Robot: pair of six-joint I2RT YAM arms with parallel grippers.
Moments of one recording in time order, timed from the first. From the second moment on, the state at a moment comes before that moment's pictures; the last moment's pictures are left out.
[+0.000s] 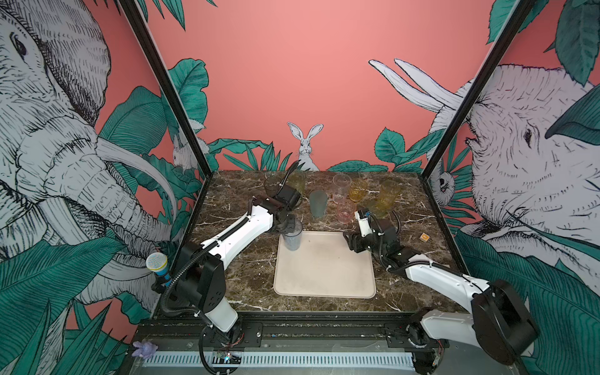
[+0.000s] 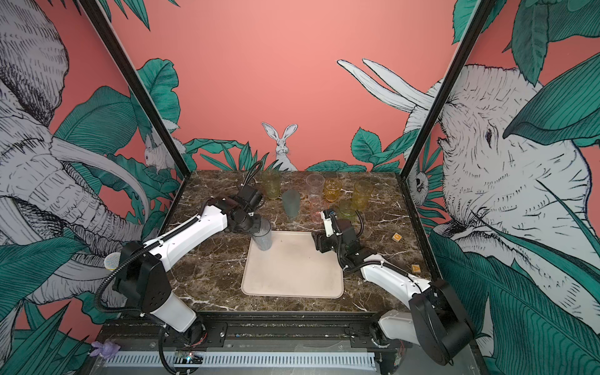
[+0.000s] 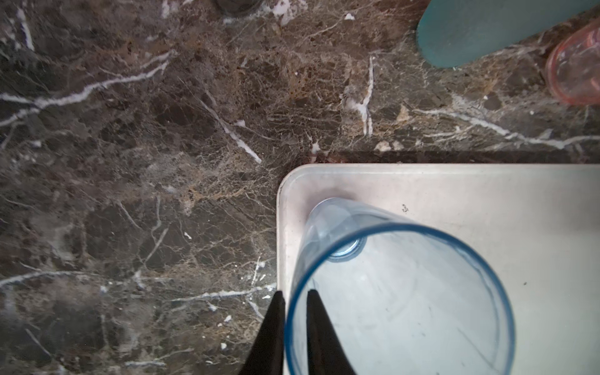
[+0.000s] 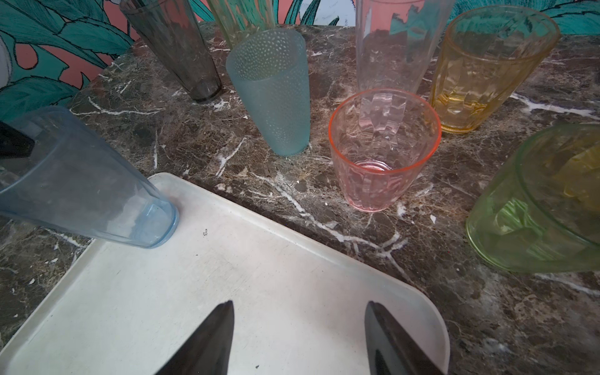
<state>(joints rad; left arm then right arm) -0.59 1.62 1.36 -0.97 -0.20 -0.47 0.54 1.25 0.60 0.10 -0.05 0.18</state>
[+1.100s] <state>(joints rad) -0.40 1.42 1.44 -0.95 -0.21 -0.43 0.54 1.16 0.53 0.14 -0.05 0.18</state>
